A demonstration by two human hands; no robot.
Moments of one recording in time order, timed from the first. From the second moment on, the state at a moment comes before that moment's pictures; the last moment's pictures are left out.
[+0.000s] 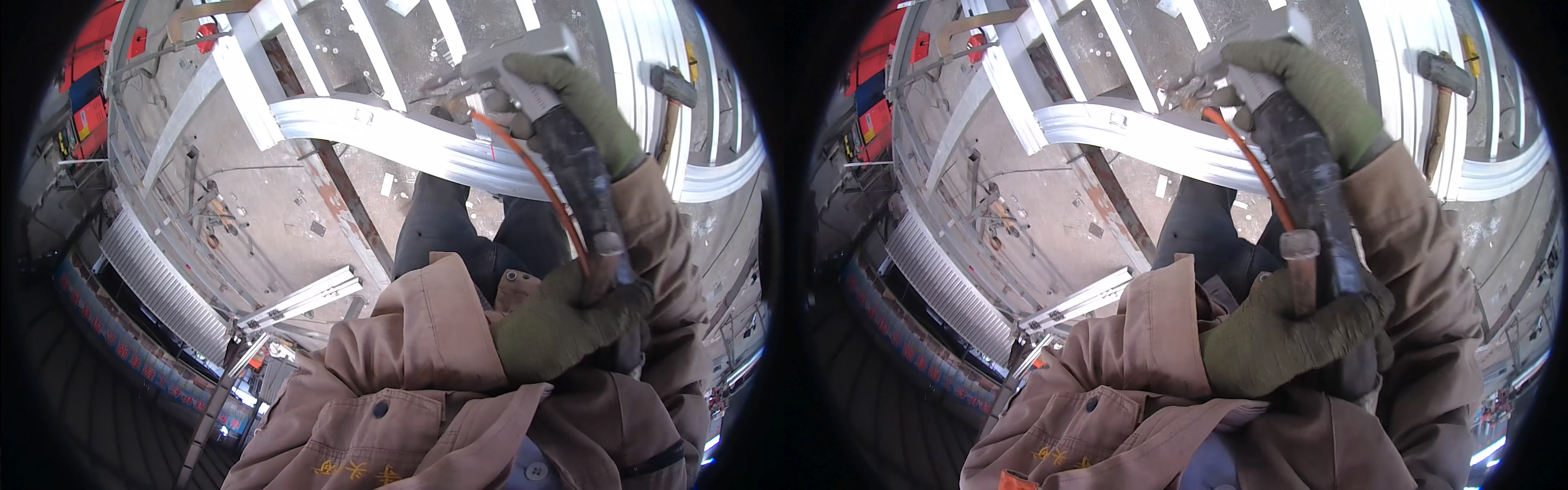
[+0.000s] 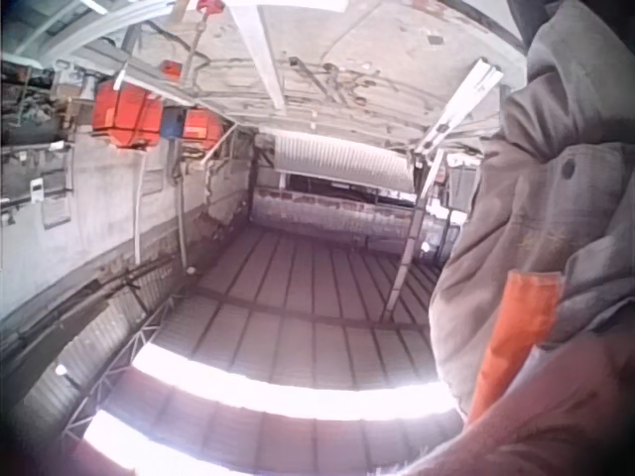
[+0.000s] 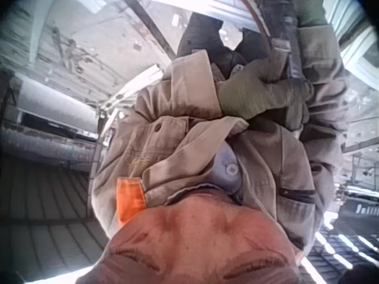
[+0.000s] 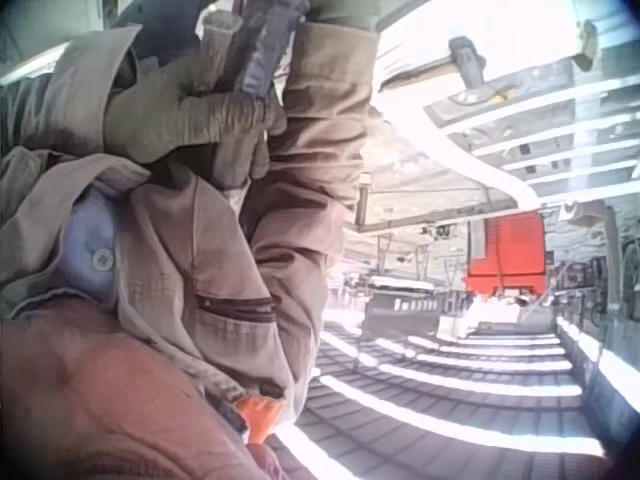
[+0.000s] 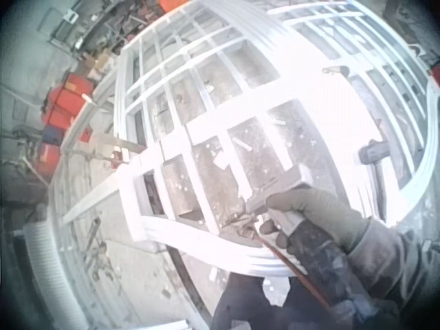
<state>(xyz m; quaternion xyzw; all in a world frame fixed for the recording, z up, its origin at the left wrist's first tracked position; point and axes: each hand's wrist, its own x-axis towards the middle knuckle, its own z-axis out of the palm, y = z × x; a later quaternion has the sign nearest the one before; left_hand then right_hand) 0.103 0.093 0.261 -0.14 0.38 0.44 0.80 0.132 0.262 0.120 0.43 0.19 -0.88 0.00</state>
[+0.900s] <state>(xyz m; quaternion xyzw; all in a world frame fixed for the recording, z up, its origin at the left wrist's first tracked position) -0.024 0.084 0.267 -0.27 0.40 0.28 0.83 0.080 0.202 0.099 0.59 0.04 -0.81 -0.05</state>
